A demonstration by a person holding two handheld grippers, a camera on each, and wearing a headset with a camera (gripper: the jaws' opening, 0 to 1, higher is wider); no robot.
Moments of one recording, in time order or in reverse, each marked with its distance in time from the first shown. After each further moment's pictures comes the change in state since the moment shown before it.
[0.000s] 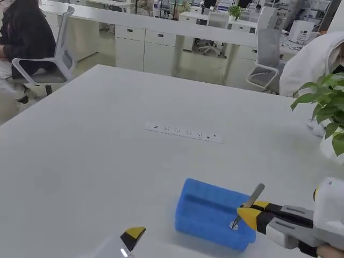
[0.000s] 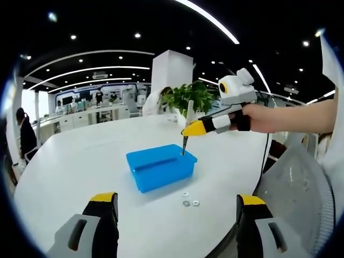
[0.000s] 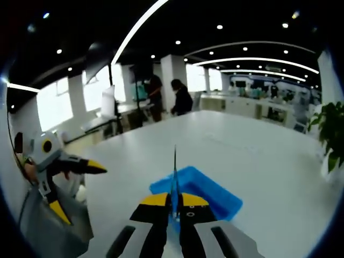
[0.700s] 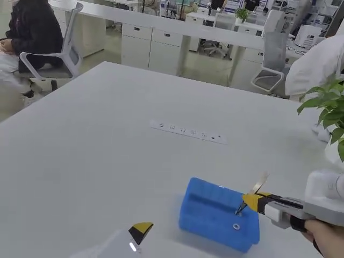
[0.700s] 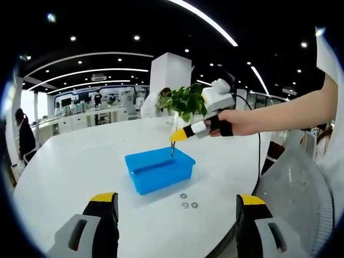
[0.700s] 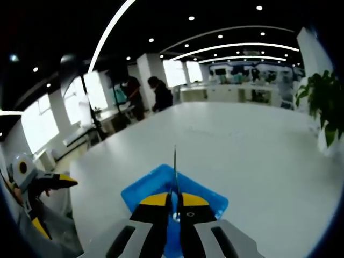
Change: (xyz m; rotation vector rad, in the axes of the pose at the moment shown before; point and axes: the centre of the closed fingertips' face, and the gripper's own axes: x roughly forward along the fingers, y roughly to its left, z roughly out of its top) left arm -0.002 -0.002 0.003 0.007 -0.014 -0.015; right arm 0.030 -0.047 -0.015 0.162 0.032 -0.083
